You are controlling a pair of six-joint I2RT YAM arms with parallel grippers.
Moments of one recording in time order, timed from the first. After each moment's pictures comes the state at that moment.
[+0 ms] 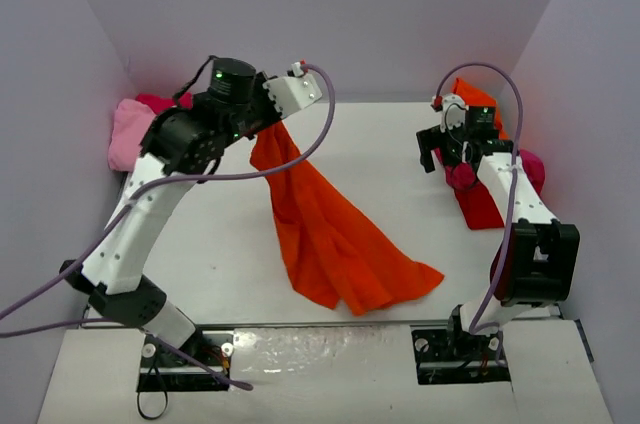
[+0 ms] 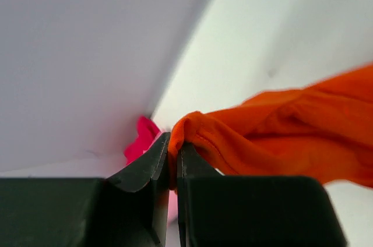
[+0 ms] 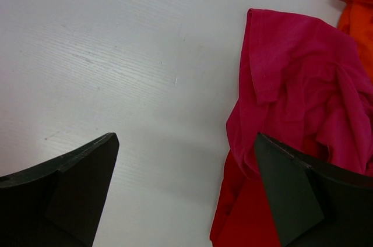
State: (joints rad) left arm -0.67 1.56 2.18 -1.05 -0.18 0.72; right arm -0.04 1.56 1.22 -0.42 -0.24 -0.34
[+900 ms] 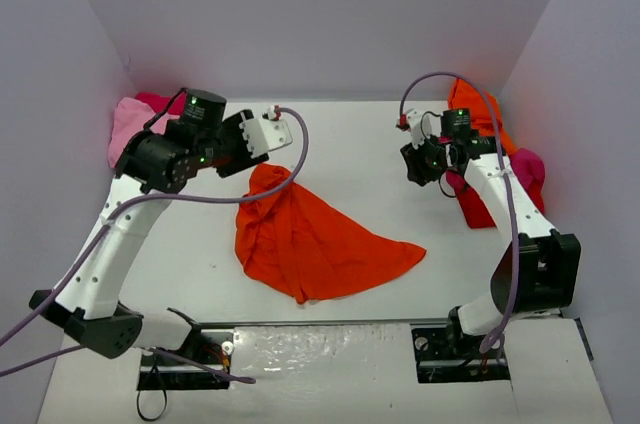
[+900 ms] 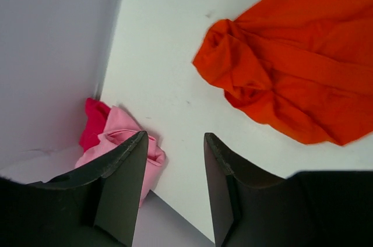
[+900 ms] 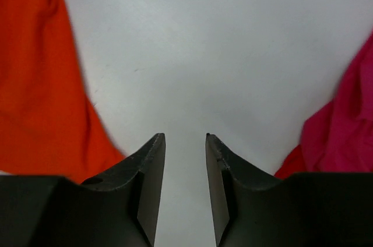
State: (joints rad) left arm -0.52 1.34 1.77 -1.14 0.08 0.82; right arm 0.12 1.50 1.25 -0.73 -0.34 -0.52
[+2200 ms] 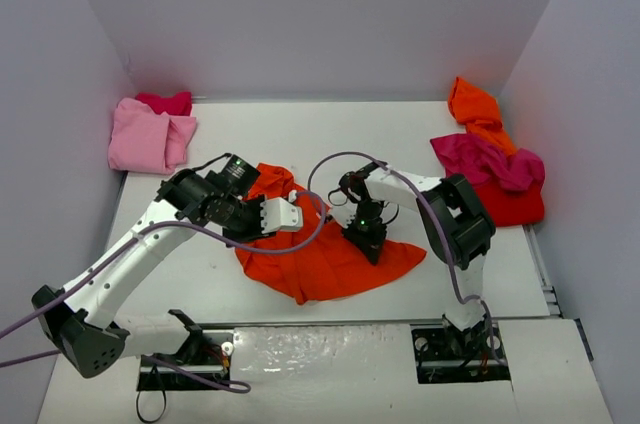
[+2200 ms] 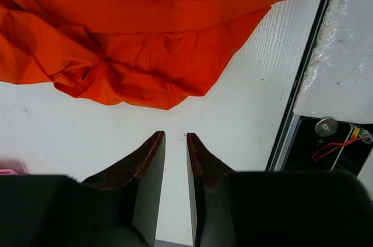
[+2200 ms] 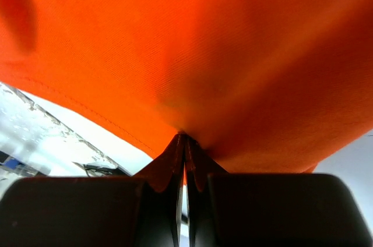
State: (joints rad) left arm -0.67 1.24 1.32 -1.27 0.22 0.78; right arm 0.59 1.99 1.27 -1.08 -0.28 -0.46
